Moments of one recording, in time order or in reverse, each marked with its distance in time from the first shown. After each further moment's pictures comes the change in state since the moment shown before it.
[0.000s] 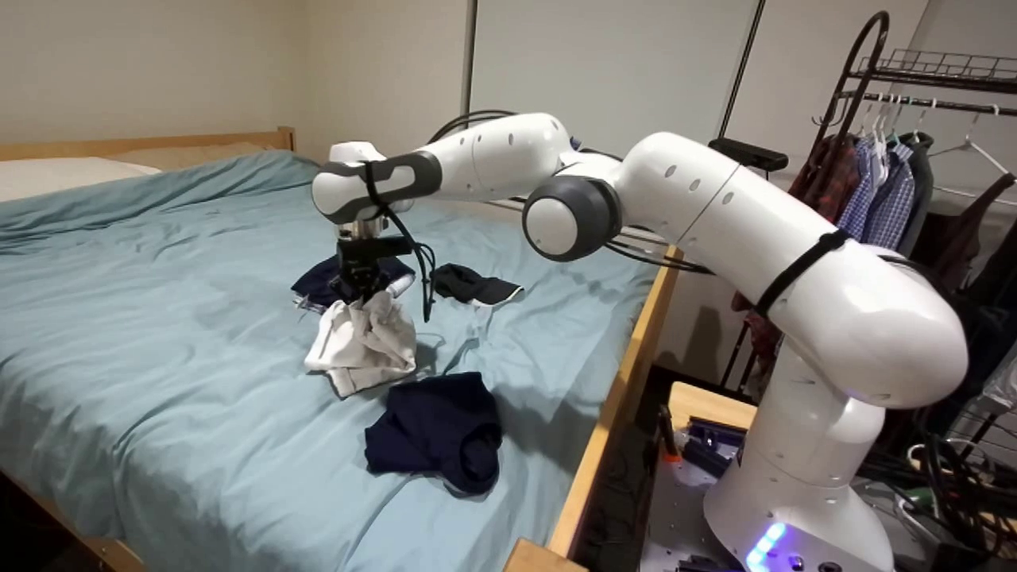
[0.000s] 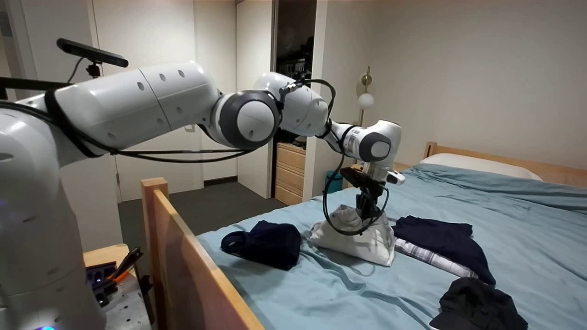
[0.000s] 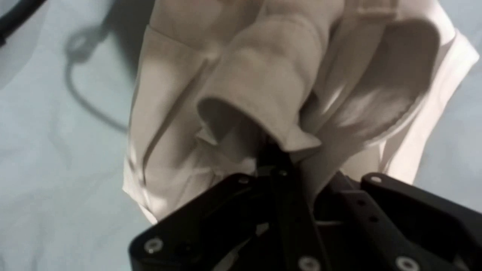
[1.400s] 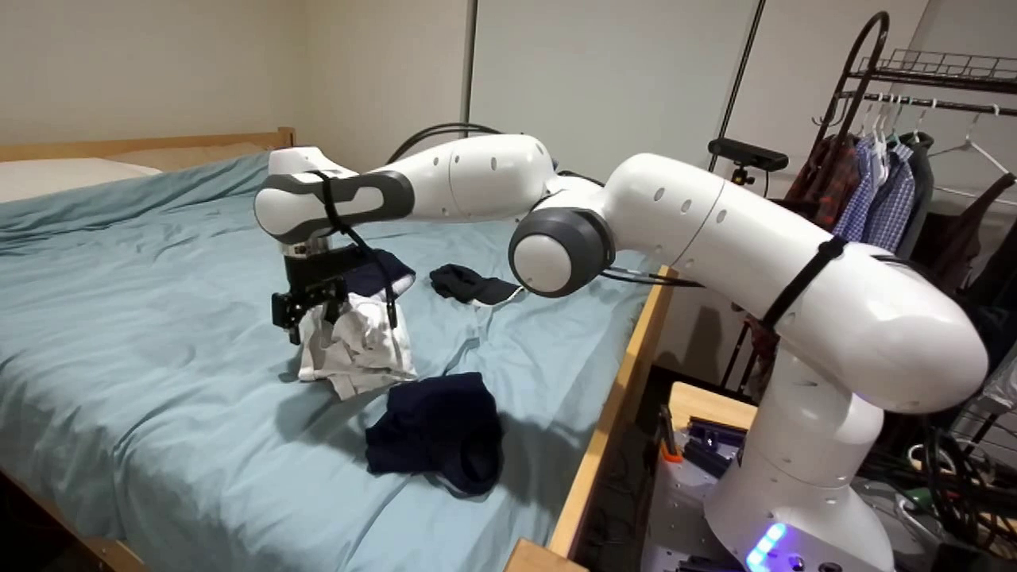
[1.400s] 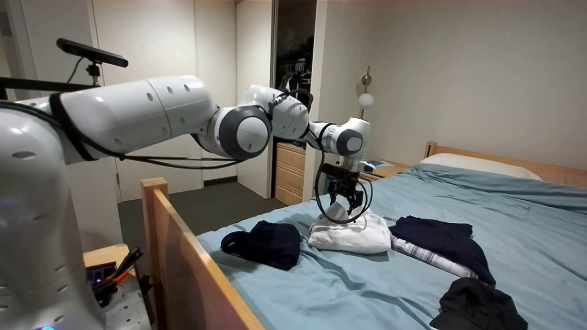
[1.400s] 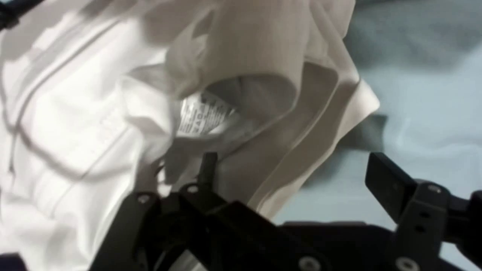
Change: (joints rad) arm 0.134 0.086 0.002 0.157 -0.023 -0.032 -0.326
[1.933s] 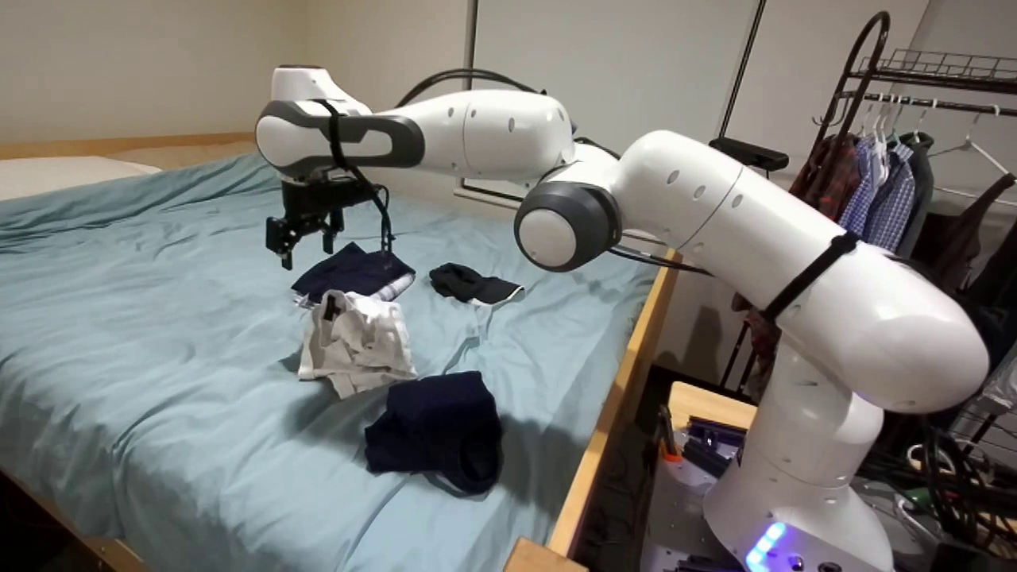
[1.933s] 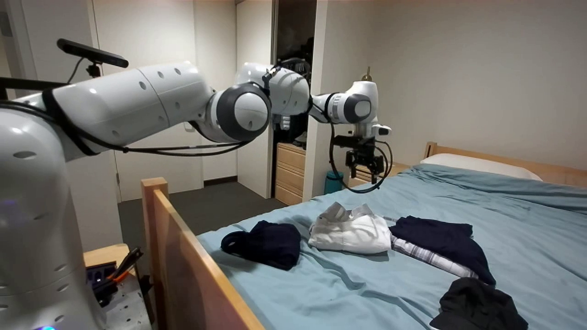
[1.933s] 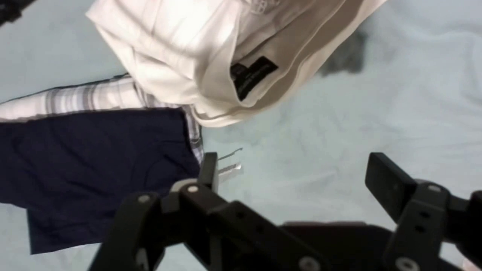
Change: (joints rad) arm 0.003 -0.103 -0.102 0.068 -0.008 0.032 0.004
